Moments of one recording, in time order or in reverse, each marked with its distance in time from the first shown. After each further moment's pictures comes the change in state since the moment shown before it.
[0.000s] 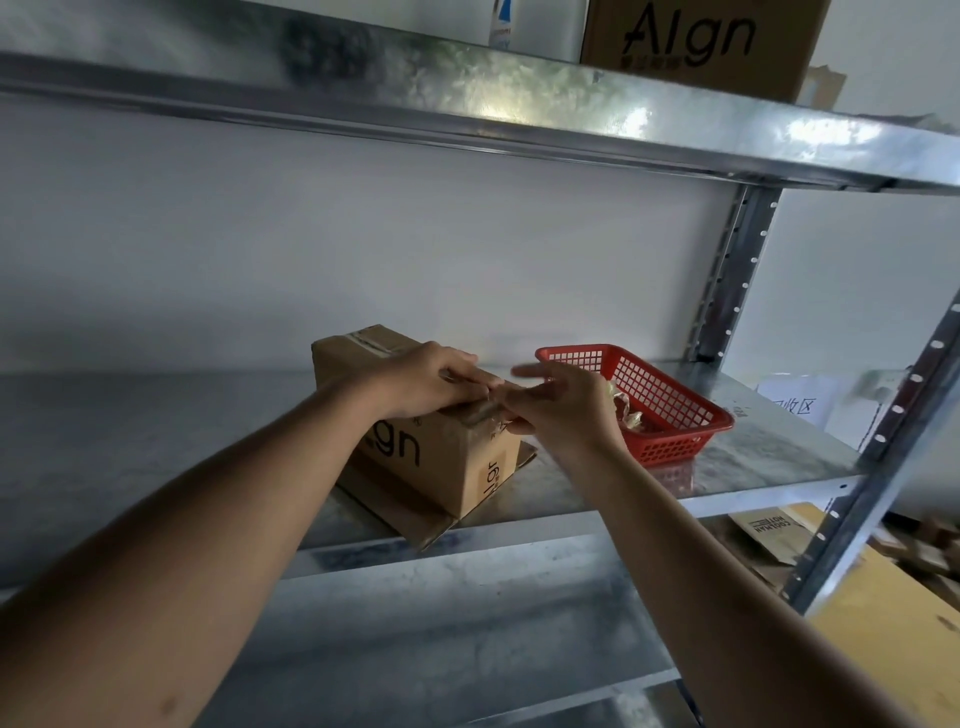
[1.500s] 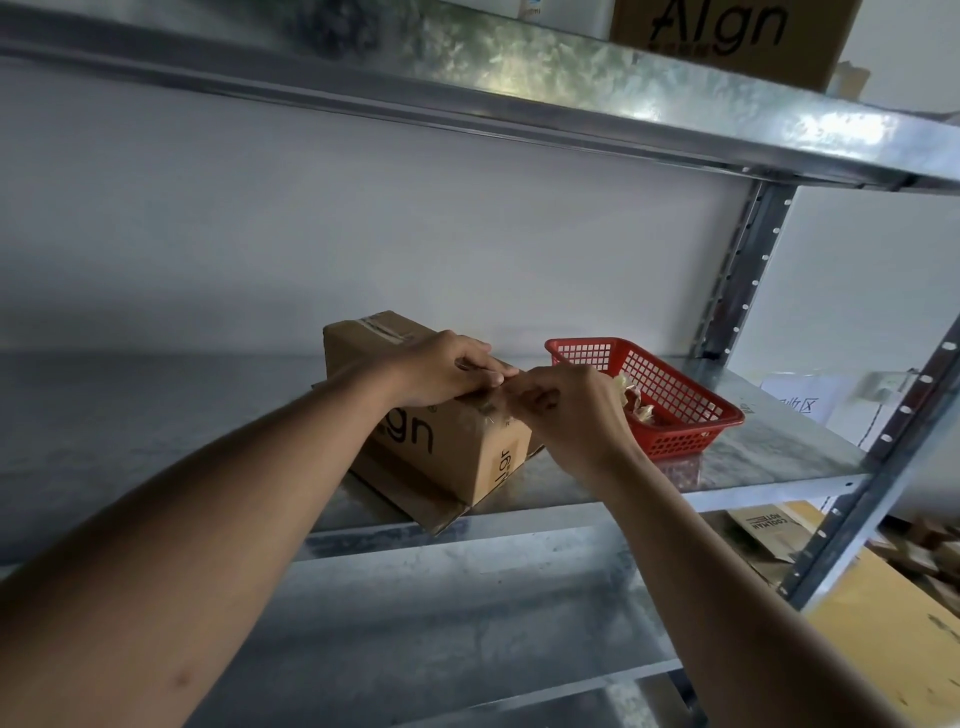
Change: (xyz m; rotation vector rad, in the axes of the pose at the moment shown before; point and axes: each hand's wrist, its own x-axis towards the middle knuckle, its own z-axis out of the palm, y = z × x) left_hand 0.000 -0.008 0.000 0.070 0.003 0.046; right_hand -0.016 -0.006 0.005 -0.551 -0.054 -0.472
